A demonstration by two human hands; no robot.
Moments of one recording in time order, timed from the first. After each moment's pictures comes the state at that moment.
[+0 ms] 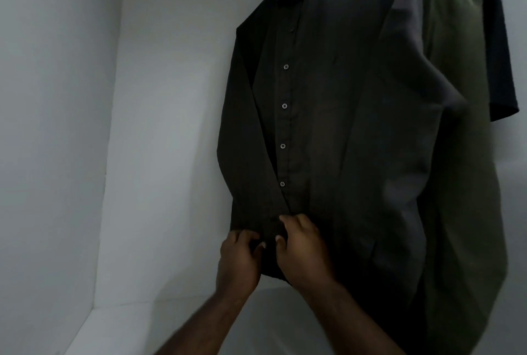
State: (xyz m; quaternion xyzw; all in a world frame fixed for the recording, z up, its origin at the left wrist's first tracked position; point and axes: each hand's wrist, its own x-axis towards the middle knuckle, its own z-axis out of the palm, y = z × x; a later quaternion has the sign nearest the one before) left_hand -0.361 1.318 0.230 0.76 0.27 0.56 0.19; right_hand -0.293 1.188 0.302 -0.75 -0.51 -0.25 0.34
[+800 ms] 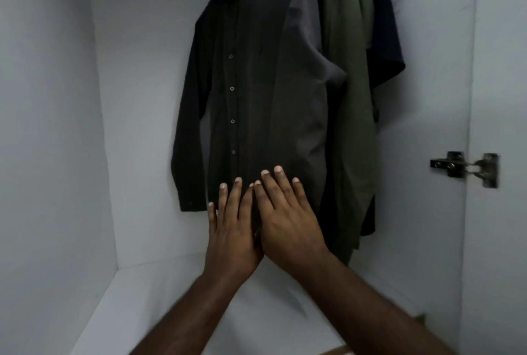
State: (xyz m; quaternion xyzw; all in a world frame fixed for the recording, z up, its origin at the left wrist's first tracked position) left_hand -0.429 1.139 0.247 0.85 0.26 0.46 -0.06; right_hand -0.335 1.037 0.287 -0.68 -0.56 -0.43 0.21
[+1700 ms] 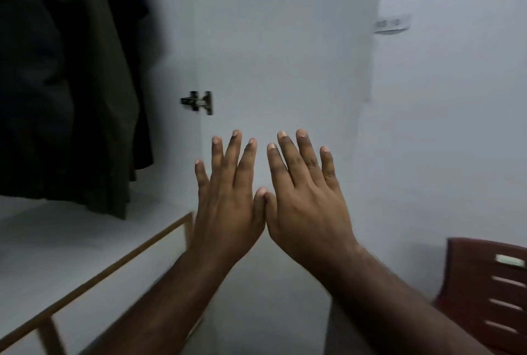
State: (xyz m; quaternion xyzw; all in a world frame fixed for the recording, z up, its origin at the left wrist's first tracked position) left_hand -0.367 0.765 0.230 0.88 -0.09 0.45 0.13; right_hand -0.372 0.619 0.250 -0.84 -0.23 -0.48 0.05
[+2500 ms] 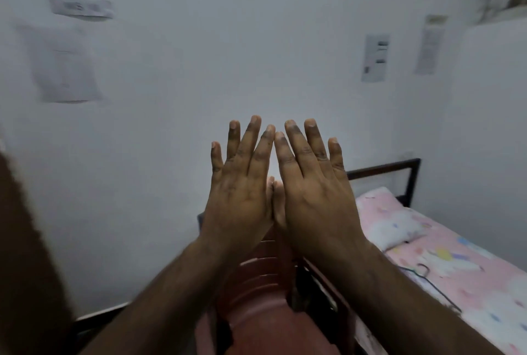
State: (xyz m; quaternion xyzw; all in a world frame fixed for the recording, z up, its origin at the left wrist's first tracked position) left_hand -0.405 0.225 0.242 0.71 -0.50 0.38 0.32; right_hand -0.503 0.131 0.252 -0.85 0.12 -0.50 -0.10
